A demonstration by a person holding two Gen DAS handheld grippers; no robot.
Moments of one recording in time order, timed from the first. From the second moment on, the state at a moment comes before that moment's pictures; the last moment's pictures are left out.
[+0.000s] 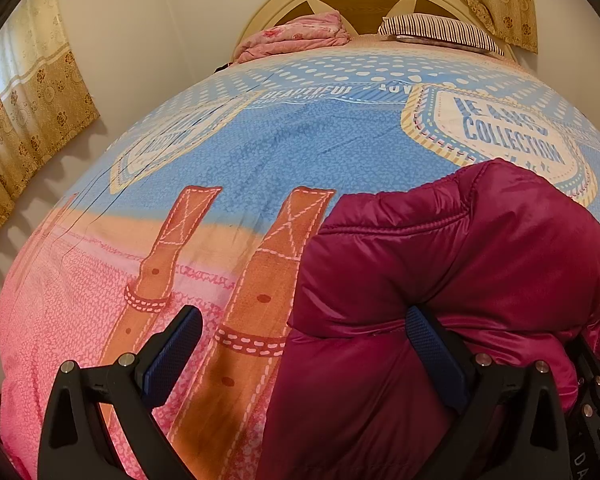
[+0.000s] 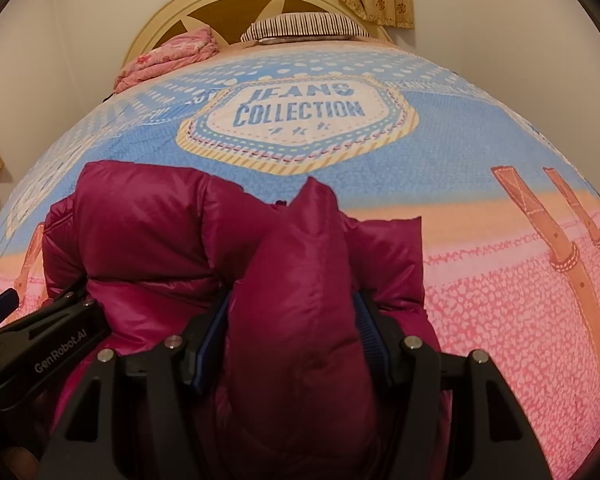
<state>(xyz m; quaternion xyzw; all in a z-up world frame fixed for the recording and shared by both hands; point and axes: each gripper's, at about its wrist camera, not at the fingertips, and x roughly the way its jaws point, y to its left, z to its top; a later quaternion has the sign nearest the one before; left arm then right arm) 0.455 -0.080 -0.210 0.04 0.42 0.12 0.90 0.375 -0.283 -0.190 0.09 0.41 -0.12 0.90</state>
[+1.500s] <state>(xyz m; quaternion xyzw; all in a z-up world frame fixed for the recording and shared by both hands) 0.378 -0.075 -0.209 -0.01 0.43 -0.04 0.90 0.312 -0.296 -0.194 0.15 0.40 -0.07 0.90</state>
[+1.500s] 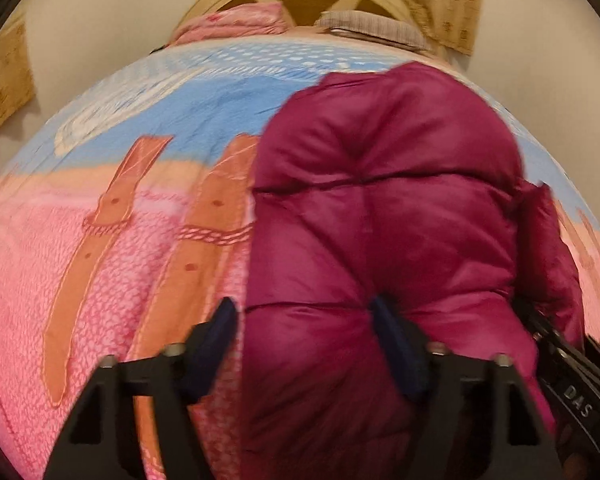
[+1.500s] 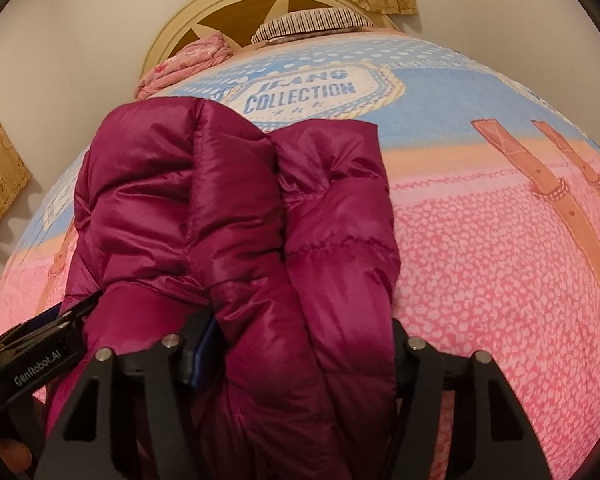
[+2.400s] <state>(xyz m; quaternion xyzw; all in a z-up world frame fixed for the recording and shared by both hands) 0.295 -0.034 -0.131 0.07 0.34 -0.01 0.94 0.272 -0.233 -0.150 0.09 0.35 0.01 0.93</state>
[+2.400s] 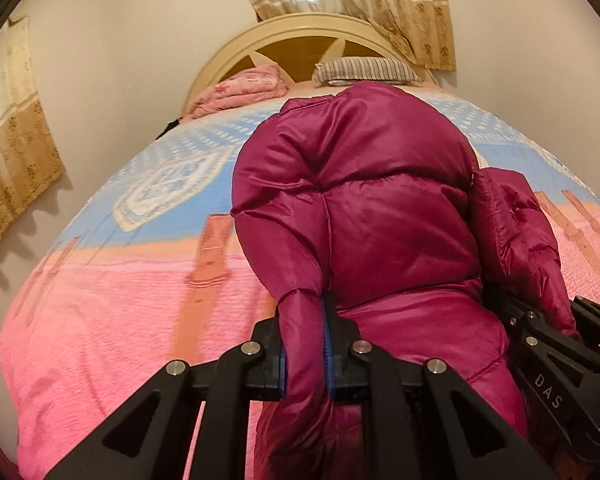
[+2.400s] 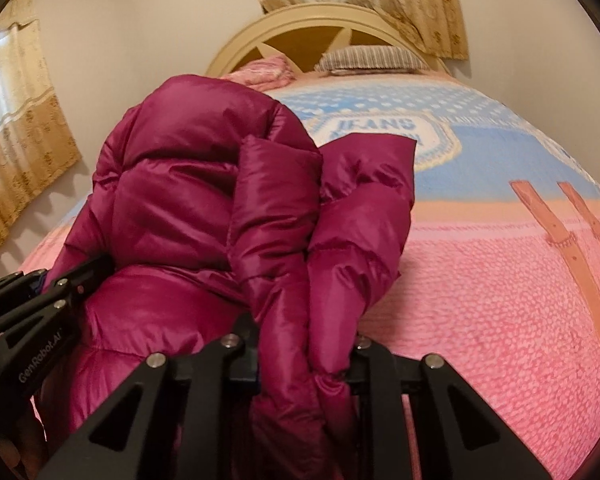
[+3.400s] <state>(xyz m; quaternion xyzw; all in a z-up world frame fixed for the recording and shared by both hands) 0.237 0.110 -0.122 0.00 0.34 0.08 0.94 0.279 -0.114 -0.132 0.00 0.33 0.14 0.93</state>
